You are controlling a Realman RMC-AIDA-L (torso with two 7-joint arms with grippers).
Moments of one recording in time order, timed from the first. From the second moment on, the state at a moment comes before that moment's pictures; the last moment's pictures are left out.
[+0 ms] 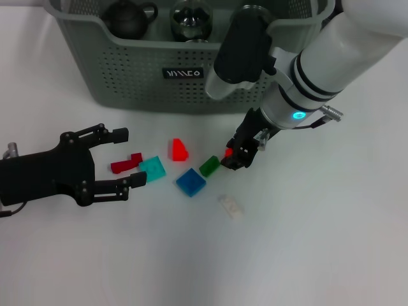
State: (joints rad) left arm -0.35 -2.10 0.50 0.67 2.07 1.77 -1.06; right arm 1.05 2.12 -1.72 -0.58 -2.28 -1.06 2.26
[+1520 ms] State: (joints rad) left arm -0.36 -2.09 0.50 0.68 2.06 1.79 -1.08; right arm 1.13 2.04 -0.98 -1.29 -2.35 -1.66 2.54
